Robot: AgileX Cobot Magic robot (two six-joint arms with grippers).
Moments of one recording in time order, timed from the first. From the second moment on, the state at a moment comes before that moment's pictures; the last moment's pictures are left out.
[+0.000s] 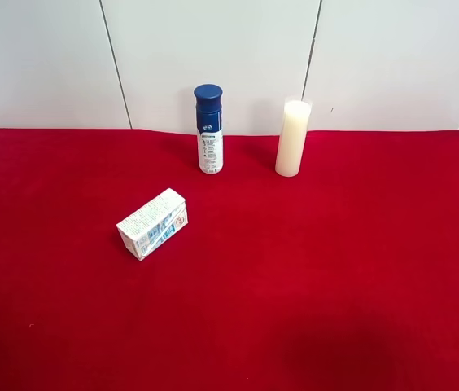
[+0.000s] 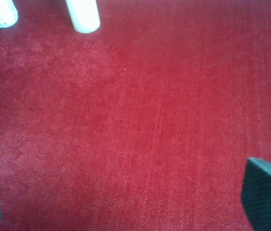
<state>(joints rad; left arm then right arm) -0.40 0.16 -0.56 -0.05 1.15 0.07 0.10 0.00 -0.48 0.08 1.07 -0.06</state>
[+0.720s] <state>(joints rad) -0.40 0.00 -0.51 -0.02 1.07 0.07 0.10 0.00 -0.48 0.08 1.07 -0.06</state>
